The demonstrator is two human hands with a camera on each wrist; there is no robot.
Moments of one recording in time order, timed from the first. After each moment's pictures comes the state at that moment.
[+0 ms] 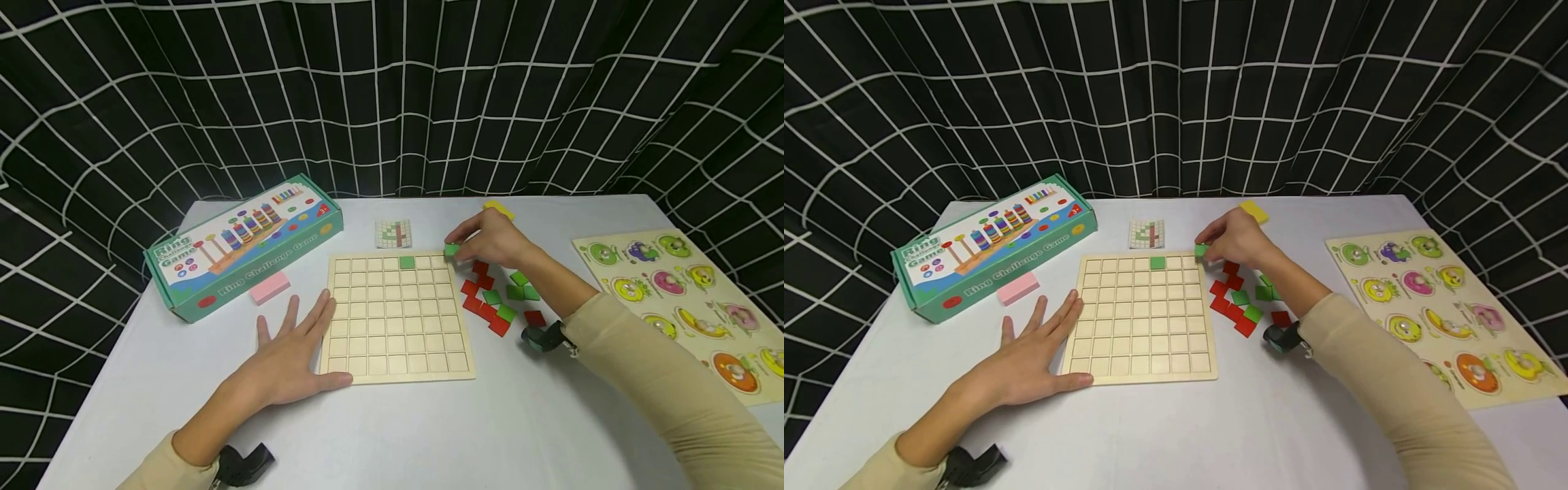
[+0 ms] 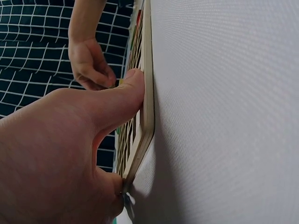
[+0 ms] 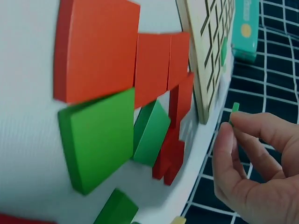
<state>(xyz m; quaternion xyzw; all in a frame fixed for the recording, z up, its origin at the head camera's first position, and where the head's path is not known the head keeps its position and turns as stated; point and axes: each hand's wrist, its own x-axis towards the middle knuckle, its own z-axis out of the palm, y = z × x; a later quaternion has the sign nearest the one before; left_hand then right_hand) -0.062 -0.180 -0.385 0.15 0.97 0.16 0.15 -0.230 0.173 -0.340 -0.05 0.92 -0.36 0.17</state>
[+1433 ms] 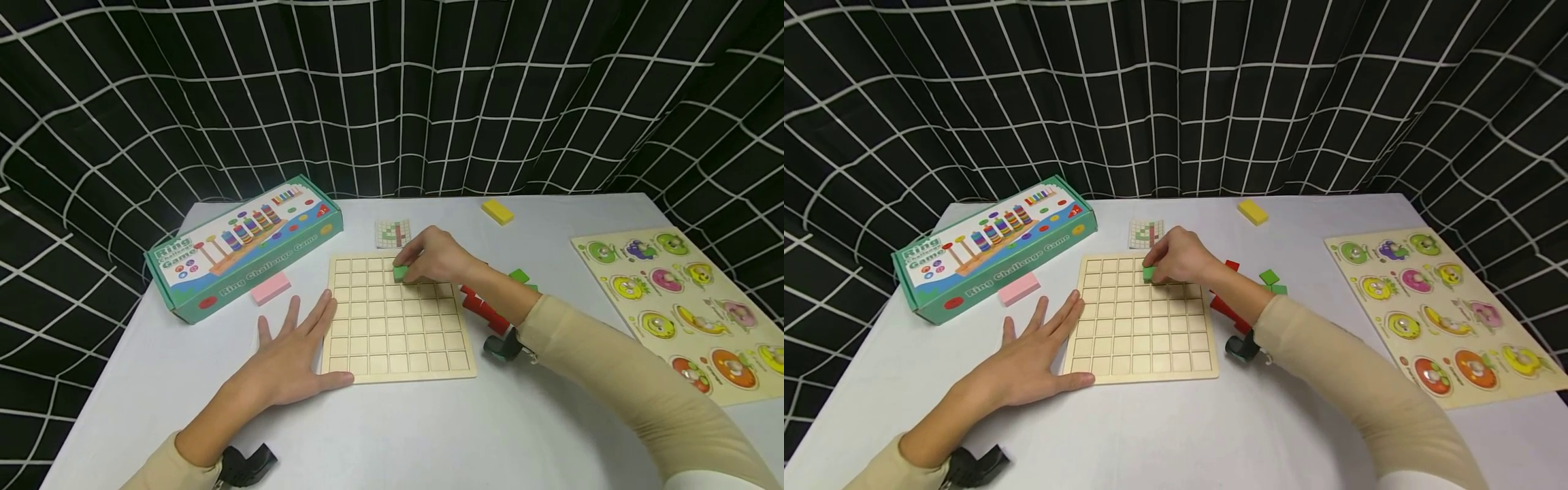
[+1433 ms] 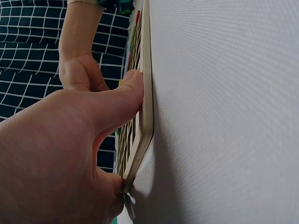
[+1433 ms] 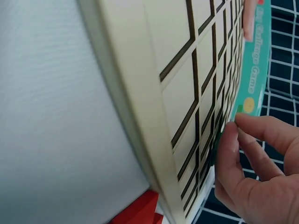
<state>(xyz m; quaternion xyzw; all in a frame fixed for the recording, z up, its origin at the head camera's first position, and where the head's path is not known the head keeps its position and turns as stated) -0.062 -0.179 -0.385 0.15 0.97 0.13 0.14 -0.209 0.093 -0.349 -0.11 0.90 -0.36 0.20</state>
